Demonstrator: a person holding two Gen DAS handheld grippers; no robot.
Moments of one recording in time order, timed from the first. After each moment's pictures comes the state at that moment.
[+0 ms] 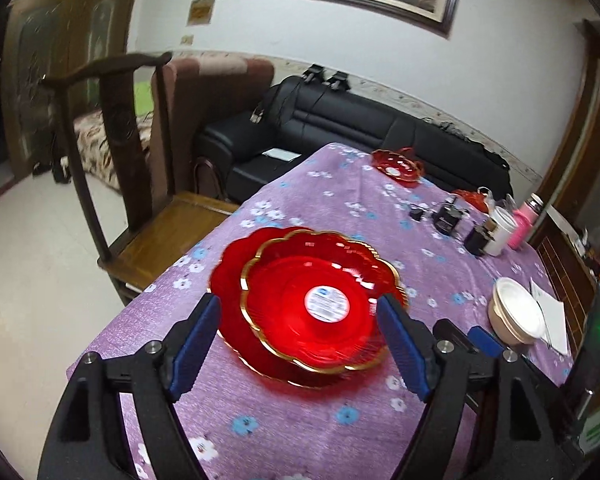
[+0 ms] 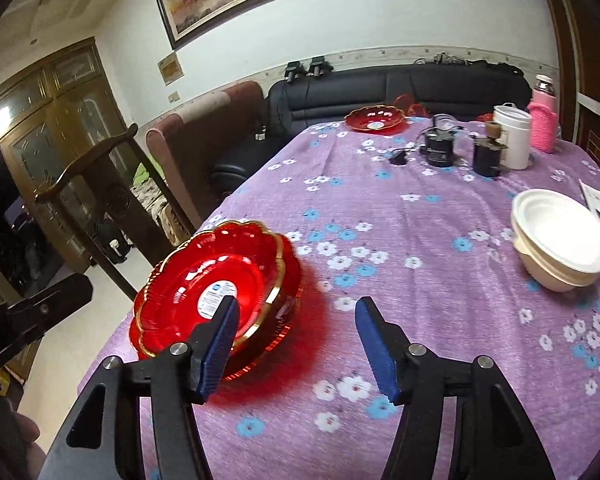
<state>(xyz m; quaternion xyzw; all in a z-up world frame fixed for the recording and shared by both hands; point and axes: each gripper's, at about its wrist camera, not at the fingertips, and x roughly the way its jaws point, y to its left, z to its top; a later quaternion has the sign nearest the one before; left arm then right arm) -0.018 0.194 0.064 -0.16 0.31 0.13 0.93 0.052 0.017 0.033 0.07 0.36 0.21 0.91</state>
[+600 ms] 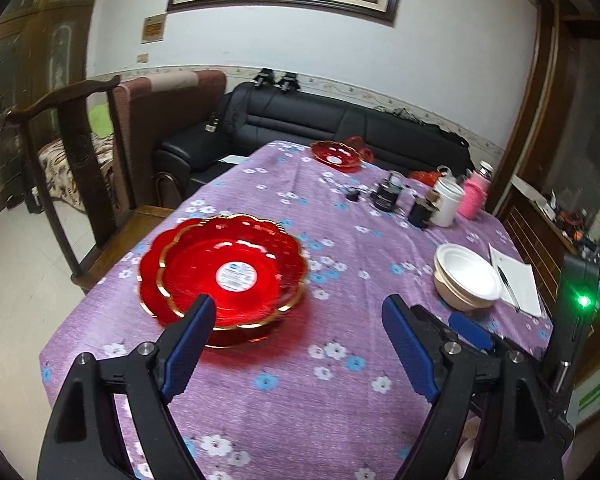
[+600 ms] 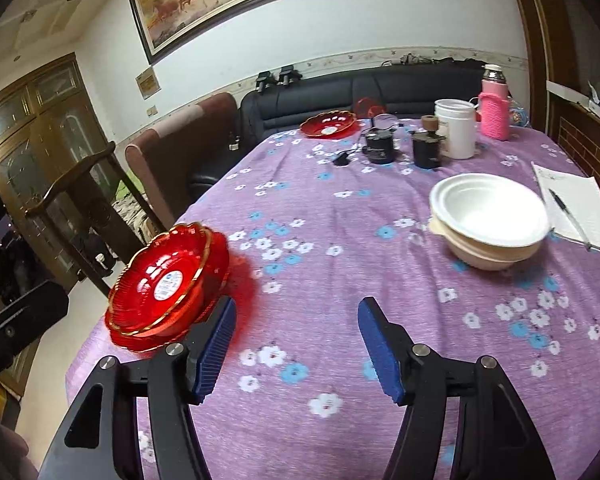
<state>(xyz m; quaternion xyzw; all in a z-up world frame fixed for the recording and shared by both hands) -0.032 0.102 0.075 -0.12 0.31 0.06 0.94 0.031 -0.063 0.036 0.09 0.35 0.17 0.92</state>
